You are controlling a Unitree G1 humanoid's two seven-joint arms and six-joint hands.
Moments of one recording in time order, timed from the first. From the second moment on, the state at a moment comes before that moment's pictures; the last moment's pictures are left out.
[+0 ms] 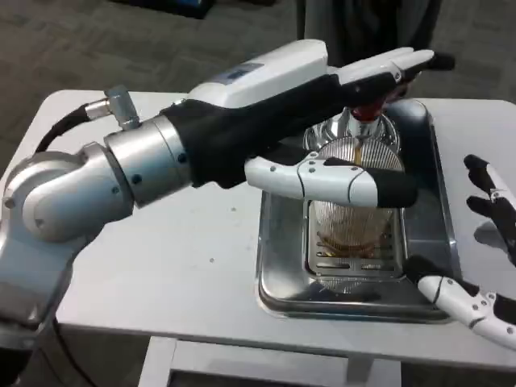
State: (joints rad) left arm -0.82 0.61 -0.17 -0.15 0.10 -0.18 -0.67; right arm 0.20 -0.24 -0.13 -0.85 -0.34 0.28 0.24
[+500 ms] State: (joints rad) left arm -0.82 0.61 -0.17 -0.16 0.10 -0.17 -0.67; right arm 0.06 -0.21 -0.02 -0.69 -0.34 0.28 0.17
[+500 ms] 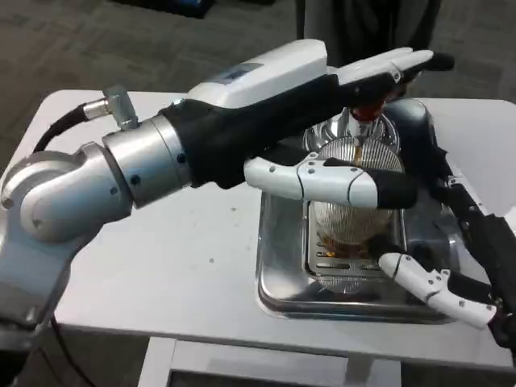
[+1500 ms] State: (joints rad) left arm -0.82 0.63 -0.17 -0.17 0.10 -0.16 -0.67; right arm -0.08 -0.21 0.02 -0.54 -0.31 0.27 0.13
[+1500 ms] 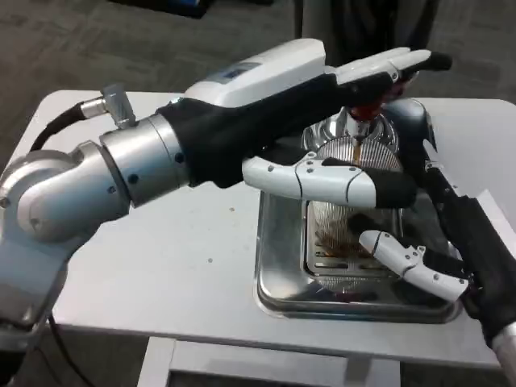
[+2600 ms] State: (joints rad) left arm -0.81 0.64 -0.16 -0.18 0.09 -0.15 -0.67; right arm -0.15 -0.20 0.05 -0.48 -0.29 0.25 0.11
